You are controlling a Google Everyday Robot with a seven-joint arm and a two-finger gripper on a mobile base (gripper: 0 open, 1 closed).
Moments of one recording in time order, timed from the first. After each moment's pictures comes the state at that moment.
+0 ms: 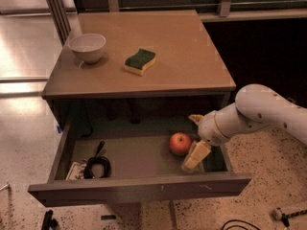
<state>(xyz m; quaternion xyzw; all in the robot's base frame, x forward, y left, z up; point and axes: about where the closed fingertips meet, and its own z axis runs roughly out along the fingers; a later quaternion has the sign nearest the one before) 0.522 -0.117 0.663 -0.58 0.74 0.20 0.27</state>
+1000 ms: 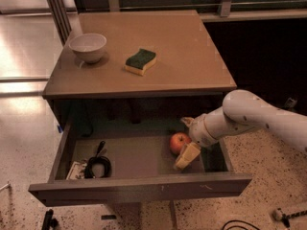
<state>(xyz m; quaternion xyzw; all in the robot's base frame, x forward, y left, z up) 0.541 -0.093 0.631 -0.59 0.73 0.21 0.27</state>
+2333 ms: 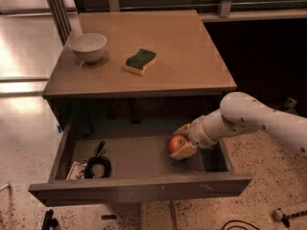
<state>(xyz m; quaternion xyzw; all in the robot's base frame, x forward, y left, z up) 0.542 -0.094 0.620 -0.59 0.73 0.21 0.27</state>
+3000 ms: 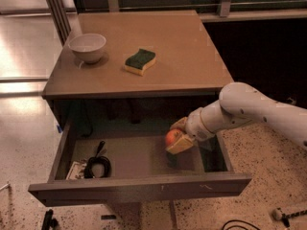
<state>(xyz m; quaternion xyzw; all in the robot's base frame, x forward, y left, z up) 0.545 -0.078 0.655 -0.58 0.74 0.22 0.27</state>
